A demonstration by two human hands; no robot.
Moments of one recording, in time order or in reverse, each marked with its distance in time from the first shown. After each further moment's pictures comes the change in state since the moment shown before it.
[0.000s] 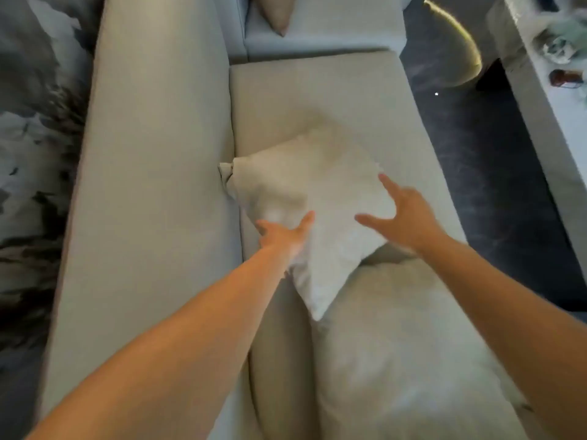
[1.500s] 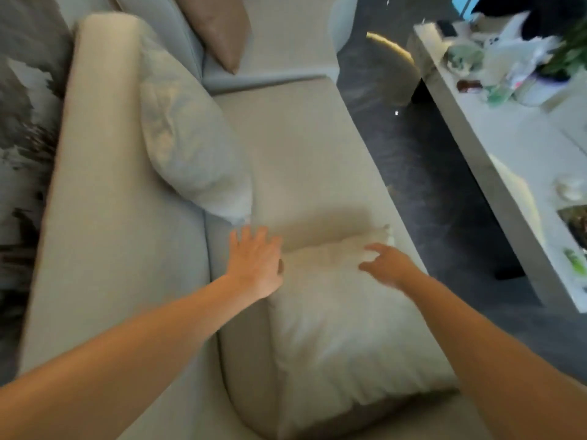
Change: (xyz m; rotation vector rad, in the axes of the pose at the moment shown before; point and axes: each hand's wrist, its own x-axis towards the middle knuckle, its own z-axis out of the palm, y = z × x) left_hand -0.104 -0.051 0.029 1.303 0.246 0.910; right_hand -0.116 0.119 0.005 0.183 -0.182 0.216
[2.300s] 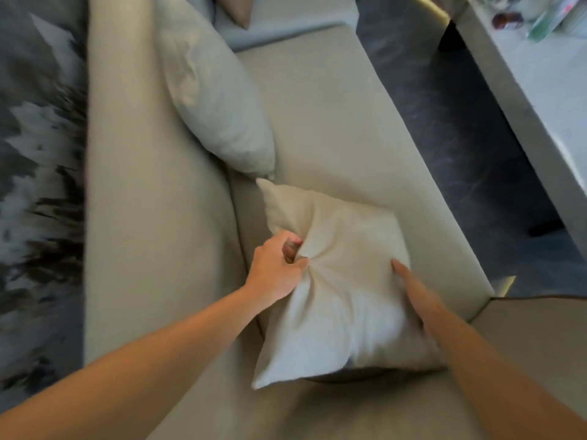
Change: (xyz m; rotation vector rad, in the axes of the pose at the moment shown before) left_hand -0.105 0.001 0.055 -0.978 0.076 -0.208; right_hand -0.062 0.098 0.139 0.751 0.013 0.369
